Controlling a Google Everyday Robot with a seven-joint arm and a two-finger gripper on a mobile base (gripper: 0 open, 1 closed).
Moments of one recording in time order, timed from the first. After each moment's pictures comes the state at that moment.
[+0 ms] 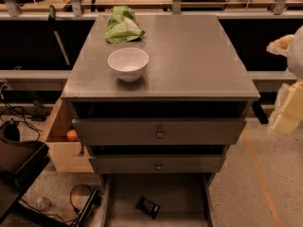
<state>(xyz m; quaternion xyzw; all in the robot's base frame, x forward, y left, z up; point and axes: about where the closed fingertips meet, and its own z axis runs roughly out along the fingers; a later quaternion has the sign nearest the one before) 0.431 -0.230 0.967 -0.59 0.78 -0.04 0.19</state>
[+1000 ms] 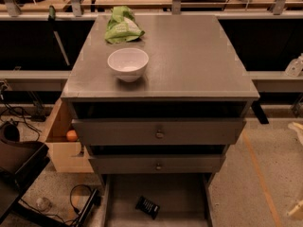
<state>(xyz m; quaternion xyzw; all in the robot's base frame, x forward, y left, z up) 0.357 -0.300 0.817 -0.57 0.78 -0.04 0.24</state>
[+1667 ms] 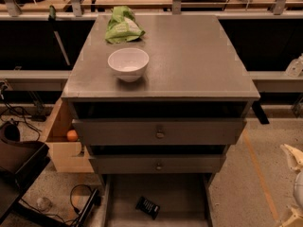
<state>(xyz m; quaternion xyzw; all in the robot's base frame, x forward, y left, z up) 0.336 -0.300 0.756 -0.57 0.78 -0.09 0.24</state>
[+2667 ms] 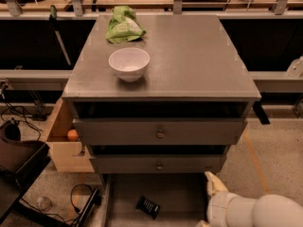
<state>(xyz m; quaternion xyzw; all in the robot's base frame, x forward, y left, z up) 0.338 -0.137 0.625 -0.54 0.78 0.06 0.30</state>
